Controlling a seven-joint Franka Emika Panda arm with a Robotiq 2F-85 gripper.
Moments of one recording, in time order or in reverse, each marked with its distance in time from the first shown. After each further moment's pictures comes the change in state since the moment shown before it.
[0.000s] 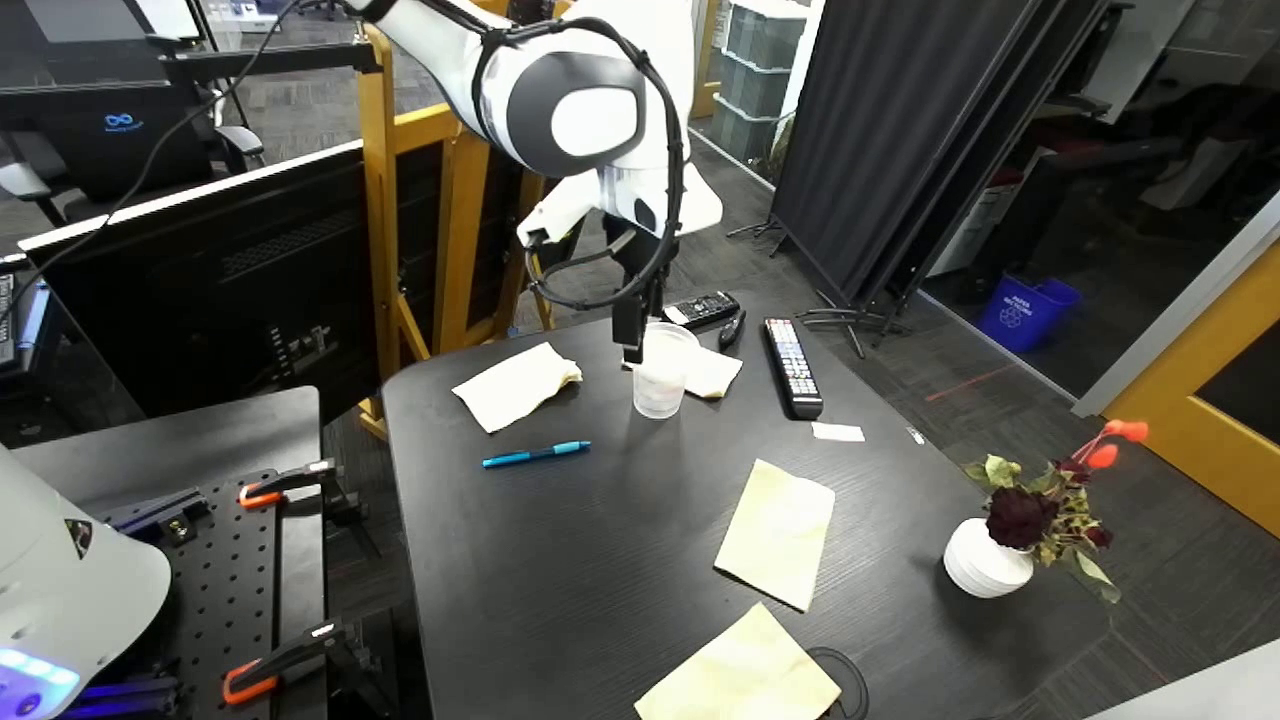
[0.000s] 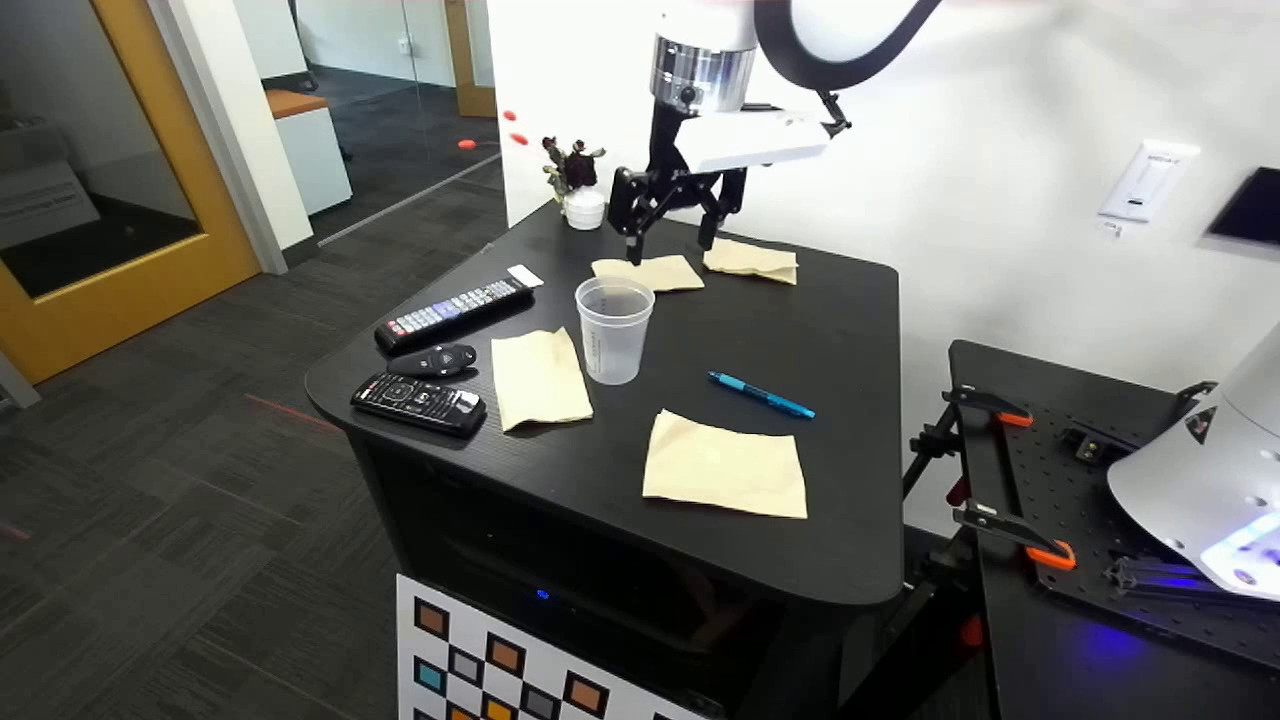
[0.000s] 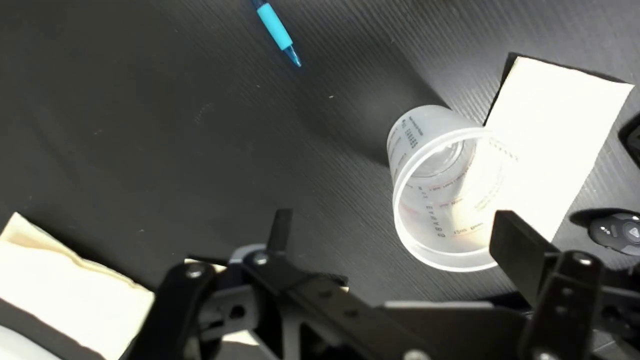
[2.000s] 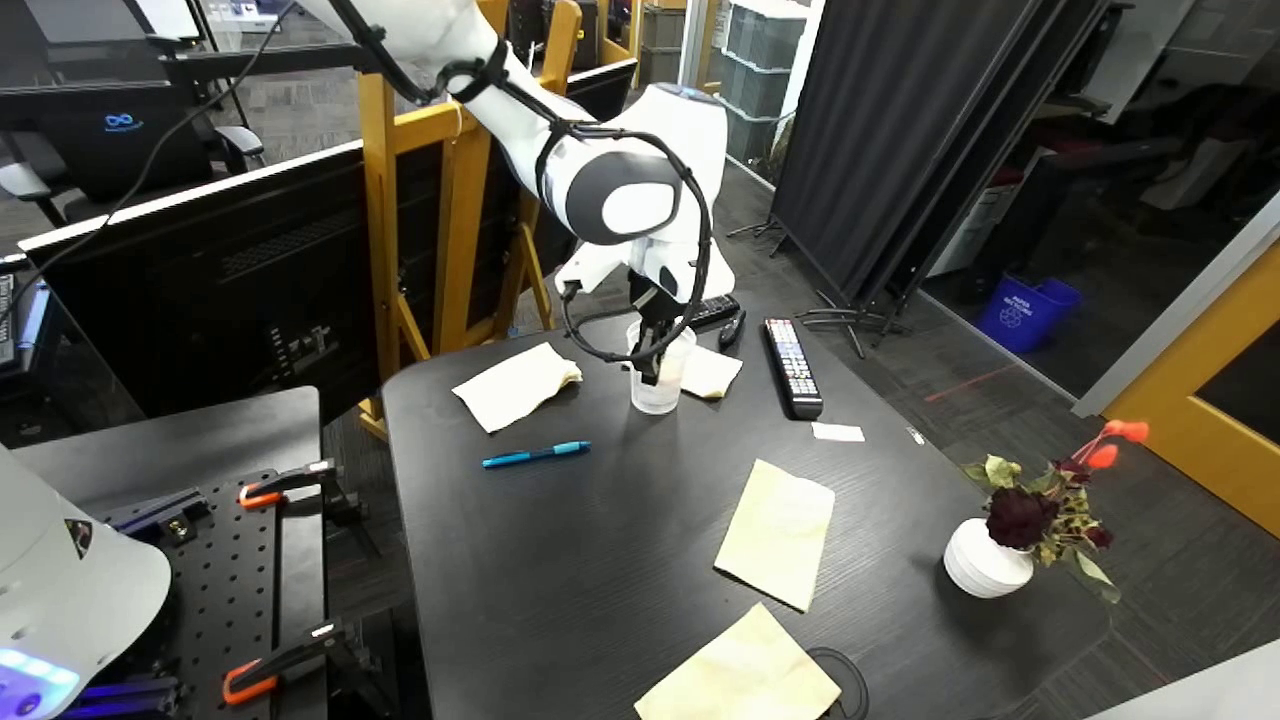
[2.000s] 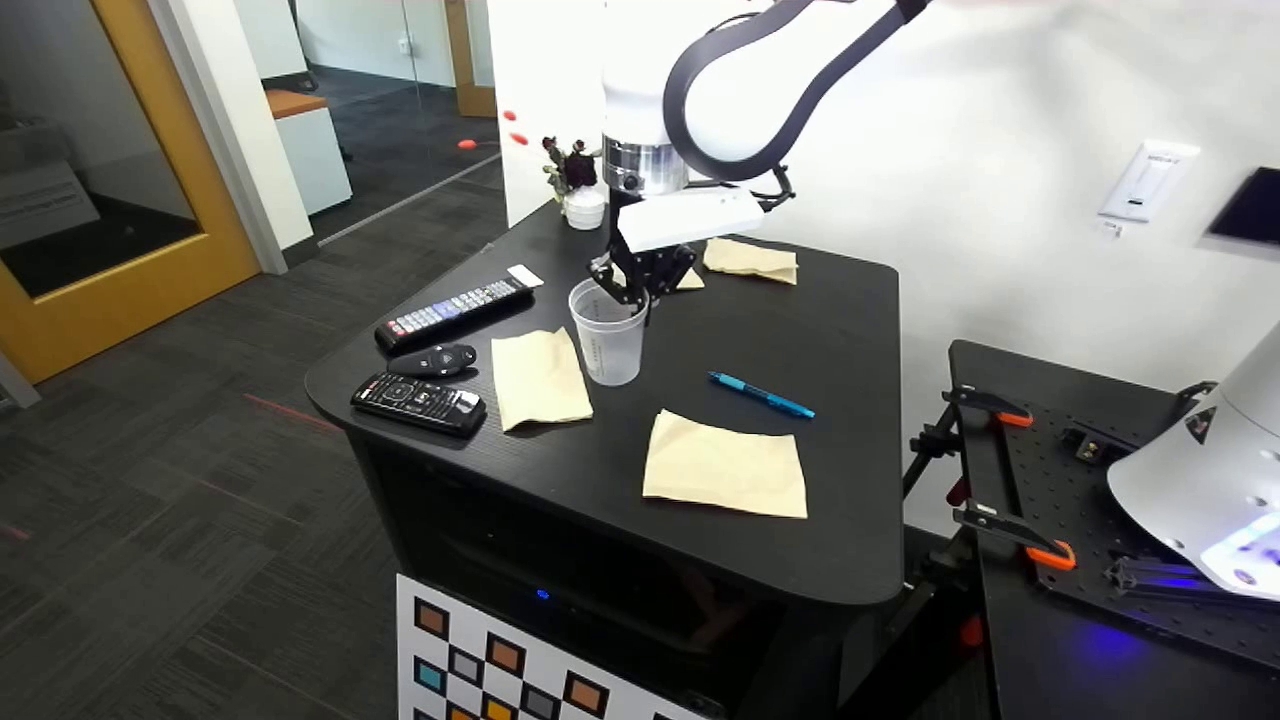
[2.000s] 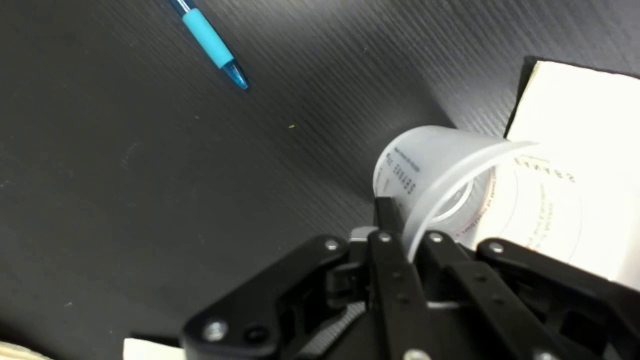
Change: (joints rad) arm 0.074 0.242 -0.068 0.158 0.092 -0.001 -0.002
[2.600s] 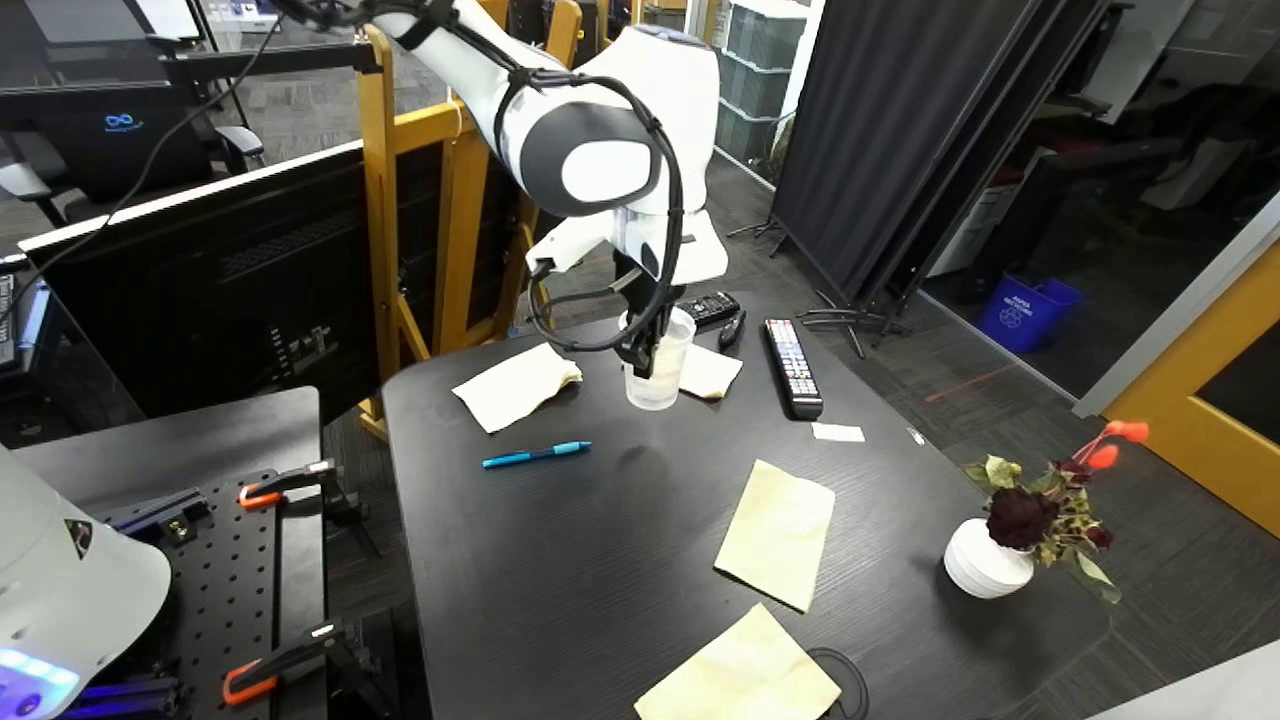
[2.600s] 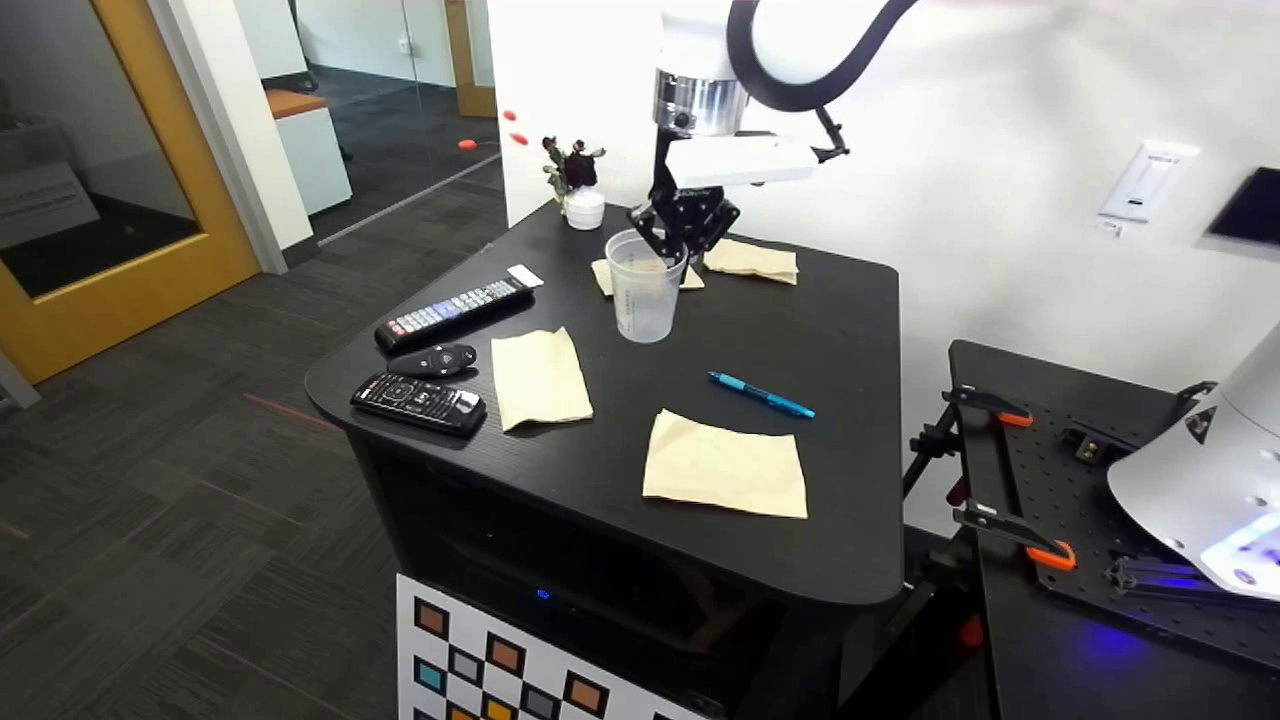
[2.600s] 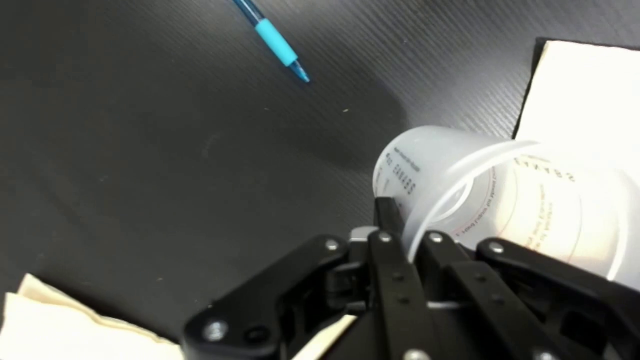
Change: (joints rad) arm -0.007 -0.195 -0.048 -0.157 0.025 0.001 0.002
